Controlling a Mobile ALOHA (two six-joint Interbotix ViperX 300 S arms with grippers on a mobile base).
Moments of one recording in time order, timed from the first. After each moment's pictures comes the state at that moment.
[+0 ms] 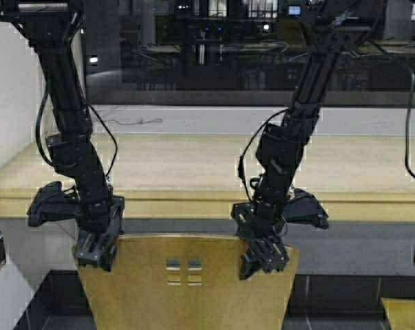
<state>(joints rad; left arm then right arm) -0.35 0.96 0.33 -0.73 -0.39 -0.96 0.47 1.05 0.12 0.77 -0.05 0.84</state>
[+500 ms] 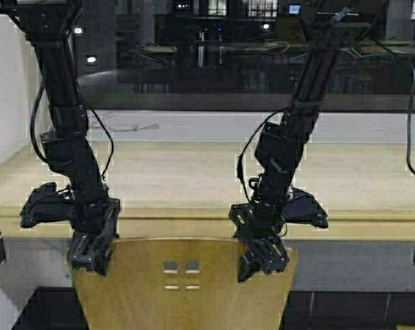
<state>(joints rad) -0.35 0.94 0.38 -0.73 -0.39 -0.96 0.48 1.04 0.14 0.77 -0.05 0.82</state>
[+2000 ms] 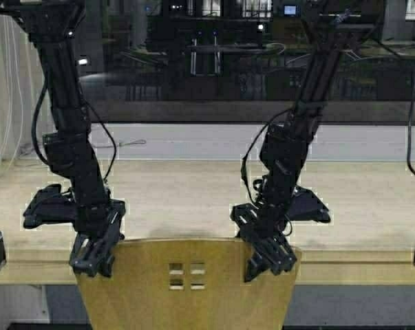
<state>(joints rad) -0.35 0.94 0.40 -0.69 -0.38 -0.95 0.47 1.04 0.15 0.67 -0.05 0.77</state>
